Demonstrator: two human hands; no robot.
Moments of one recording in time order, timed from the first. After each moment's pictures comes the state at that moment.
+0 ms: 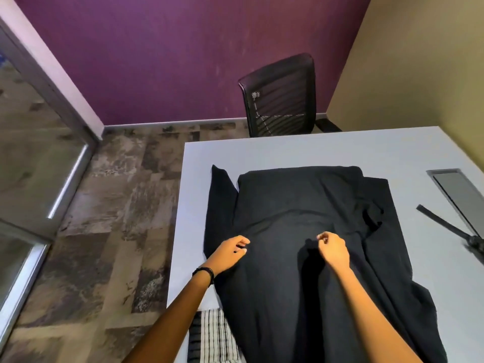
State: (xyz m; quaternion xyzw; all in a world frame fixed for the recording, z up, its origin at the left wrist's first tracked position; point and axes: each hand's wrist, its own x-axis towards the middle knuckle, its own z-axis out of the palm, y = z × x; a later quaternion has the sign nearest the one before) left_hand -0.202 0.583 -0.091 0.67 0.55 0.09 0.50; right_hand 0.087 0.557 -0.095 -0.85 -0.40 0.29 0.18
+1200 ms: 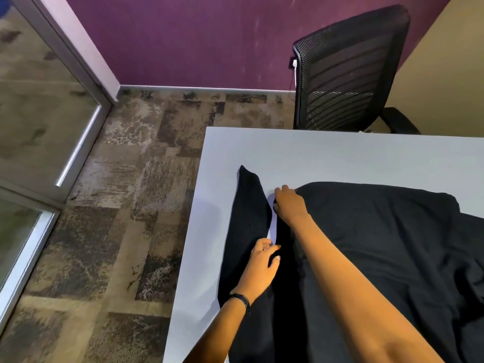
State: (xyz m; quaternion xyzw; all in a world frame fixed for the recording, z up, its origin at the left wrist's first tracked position) left_hand -0.182 0.685 -0.174 0.63 0.59 0.19 0.48; right_hand -0.075 0.831 -0.152 -0.64 -0.74 0.16 -0.09
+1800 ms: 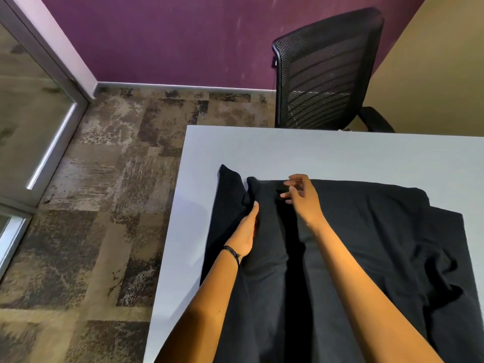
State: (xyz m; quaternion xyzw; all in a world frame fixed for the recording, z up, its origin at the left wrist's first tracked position) left_hand -0.161 0.768 -0.159 0.20 0.54 0.30 0.76; right_hand -0.011 0.809 -0.131 -0.64 -0.49 0.45 0.39
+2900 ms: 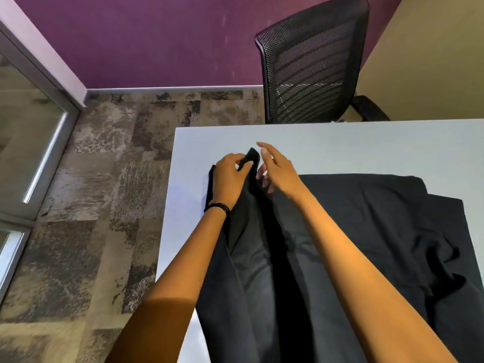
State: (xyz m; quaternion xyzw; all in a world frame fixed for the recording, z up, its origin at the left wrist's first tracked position) left_hand -0.175 0.849 -0.092 0.62 0.63 0.35 0.31; right_hand -0.041 0.847 -0.076 -0.60 -0.55 0.47 0.33
